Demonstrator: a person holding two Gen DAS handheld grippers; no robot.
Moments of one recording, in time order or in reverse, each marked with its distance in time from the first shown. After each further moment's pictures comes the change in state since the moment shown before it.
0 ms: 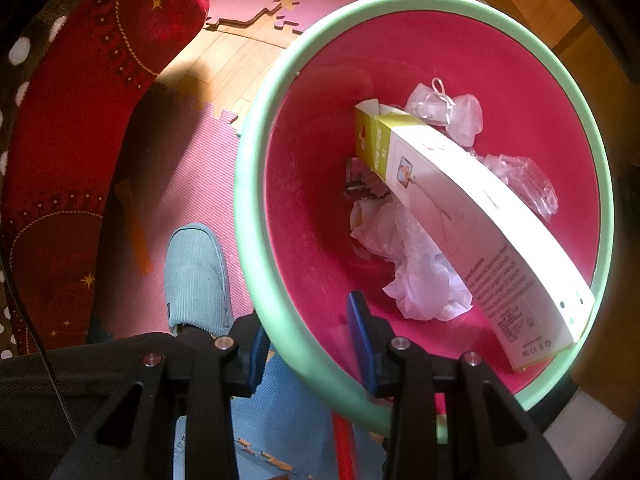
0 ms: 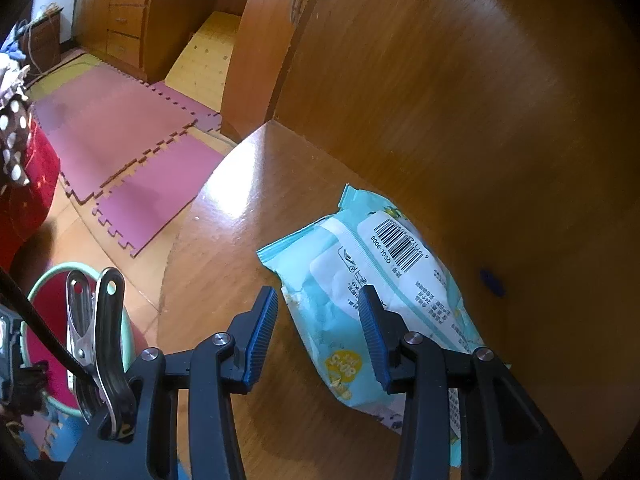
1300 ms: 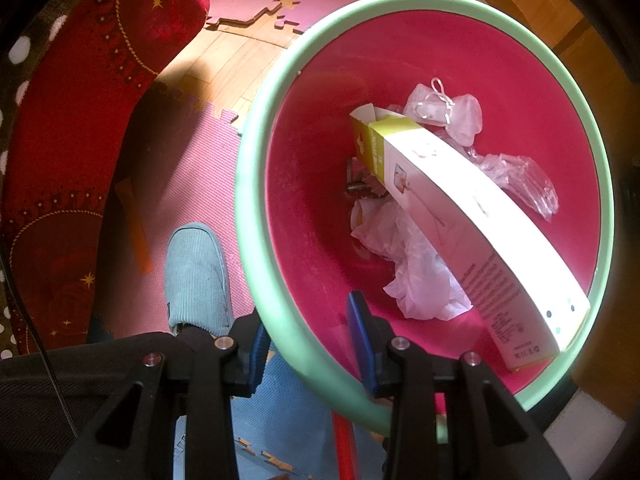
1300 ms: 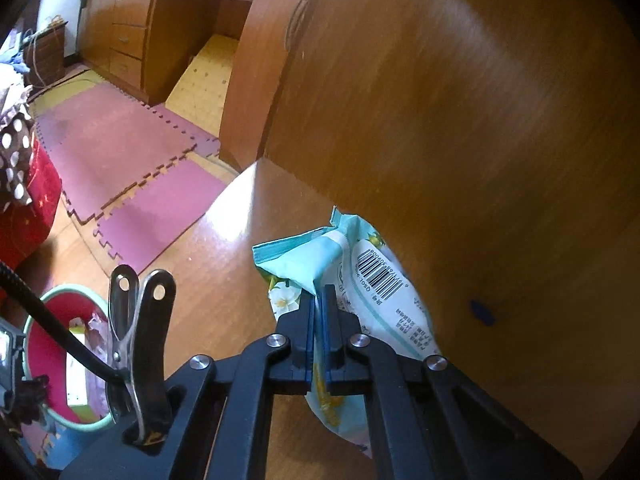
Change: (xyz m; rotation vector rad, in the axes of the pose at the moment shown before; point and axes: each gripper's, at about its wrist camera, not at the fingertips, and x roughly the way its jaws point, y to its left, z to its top) left arm -0.001 0.002 0.001 -0.003 0.000 0.001; right arm -0.020 -0.007 0.013 -0.001 -0.103 -0.017
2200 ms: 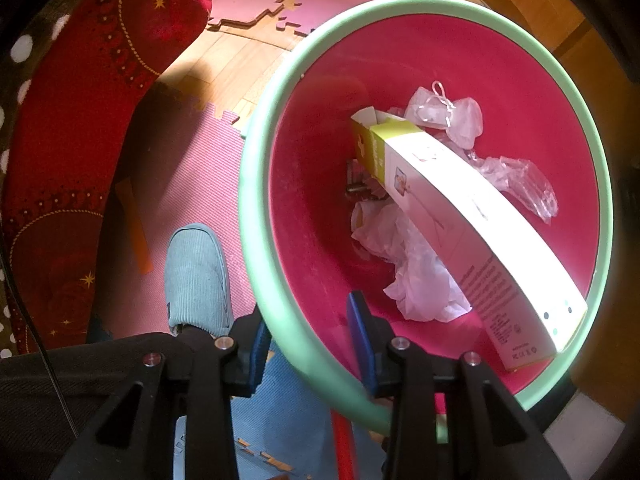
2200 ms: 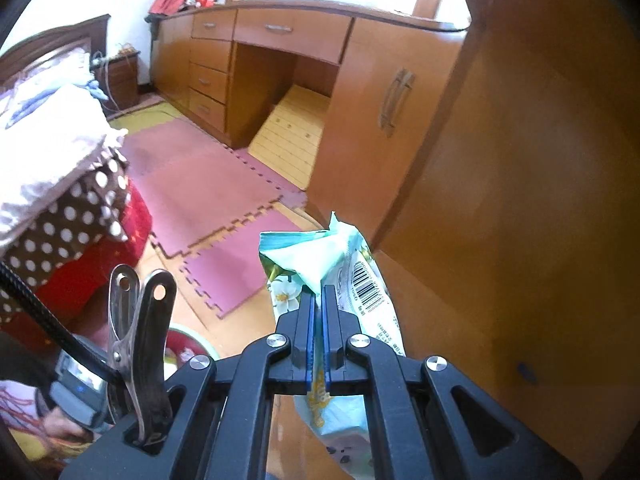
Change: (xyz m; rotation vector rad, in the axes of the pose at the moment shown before) left arm -0.001 0.000 0.000 -0.004 -0.003 0.000; right arm -0.090 0.061 0.054 -0.062 -0.164 0.276
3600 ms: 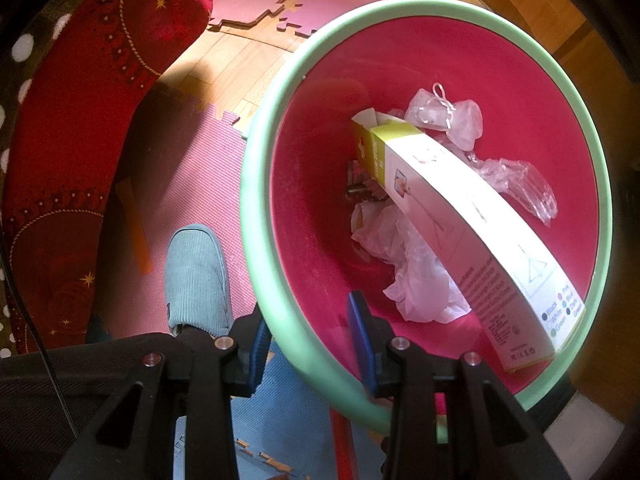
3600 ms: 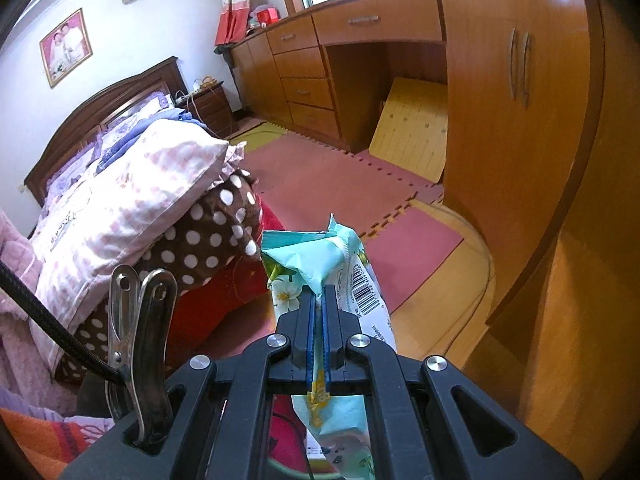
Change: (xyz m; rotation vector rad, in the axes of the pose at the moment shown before) left arm -0.001 0.001 0.001 0.000 -0.002 -0.002; right arm 0.051 0.095 -0.006 0.135 -0.008 0.481
